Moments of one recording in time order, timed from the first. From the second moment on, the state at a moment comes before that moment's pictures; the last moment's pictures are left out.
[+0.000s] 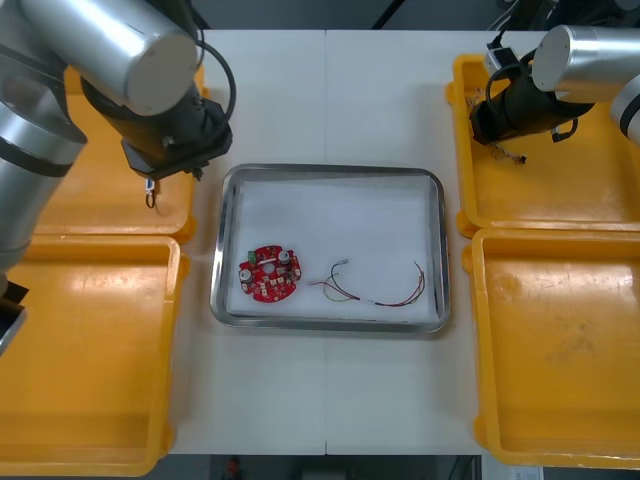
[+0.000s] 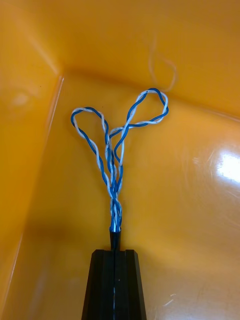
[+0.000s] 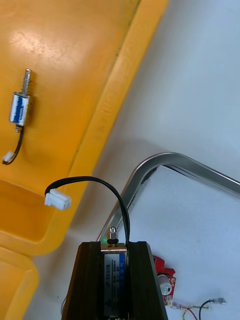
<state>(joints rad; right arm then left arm) -1.23 -0.59 0.65 -0.47 -1.10 0.88 1.81 -0.89 0.54 -0.36 -1.75 0.54 1.88 -0.44</state>
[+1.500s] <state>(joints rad) -1.23 -0.83 0.45 -0.88 -1.12 1.51 1.97 -0.89 0.39 -0.64 -1.53 0.43 1.58 -0.41</state>
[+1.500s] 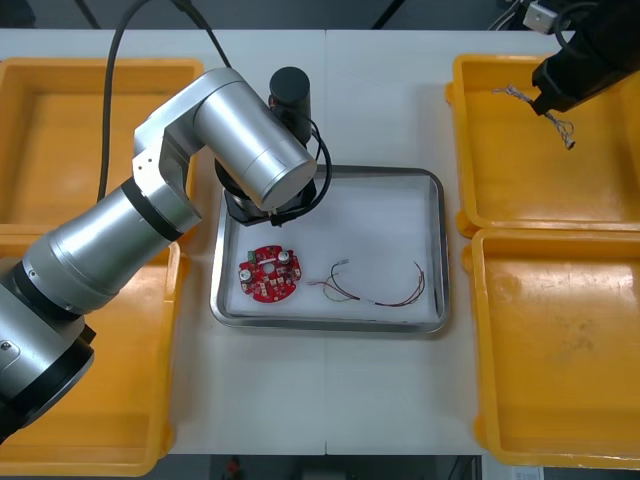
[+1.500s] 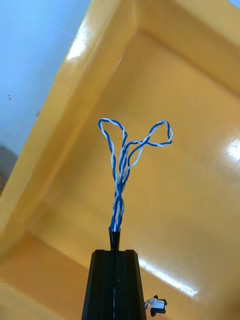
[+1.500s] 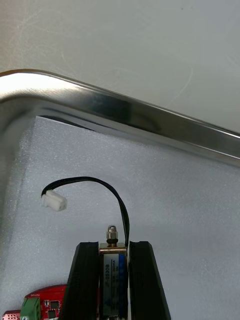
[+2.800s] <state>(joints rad) -1.00 -0.89 0.18 -1.38 -1.09 1.75 1.82 -0.89 0.61 -0.36 -1.98 0.57 1.91 -0.40</state>
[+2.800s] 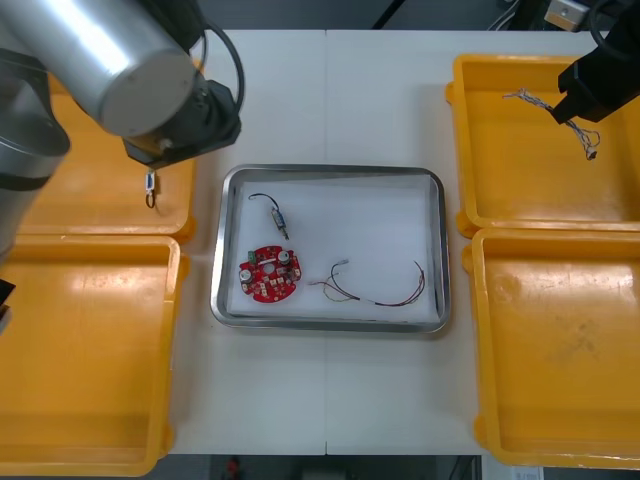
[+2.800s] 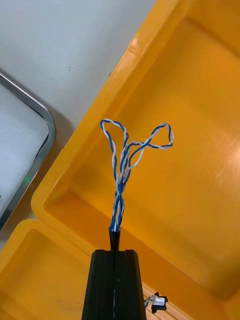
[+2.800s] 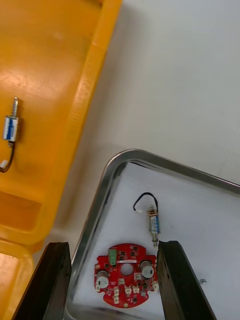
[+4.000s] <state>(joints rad) -0.99 -0.66 0.52 -1.76 -0.99 1.67 1.85 -0.89 0.75 -0.25 -1.40 0.72 1.59 -1.12</state>
